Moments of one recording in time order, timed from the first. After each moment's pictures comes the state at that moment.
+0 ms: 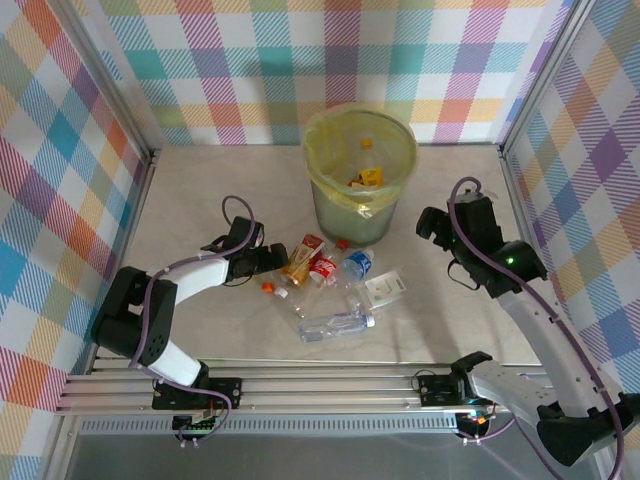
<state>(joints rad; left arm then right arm) -0.37 1.55 0.77 -0.20 0.02 -0.58 0.42 0.98 1.15 -0.93 0.37 0.65</state>
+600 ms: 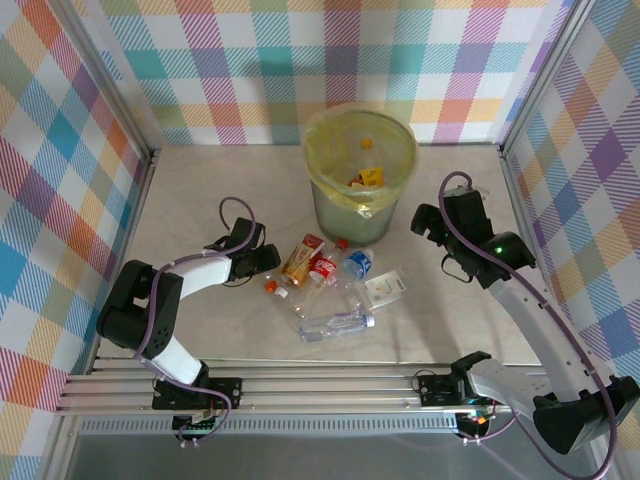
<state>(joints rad) -0.37 1.60 0.77 -0.19 -0.05 -0.64 0.42 1.04 1.15 -0.89 0.37 0.65</state>
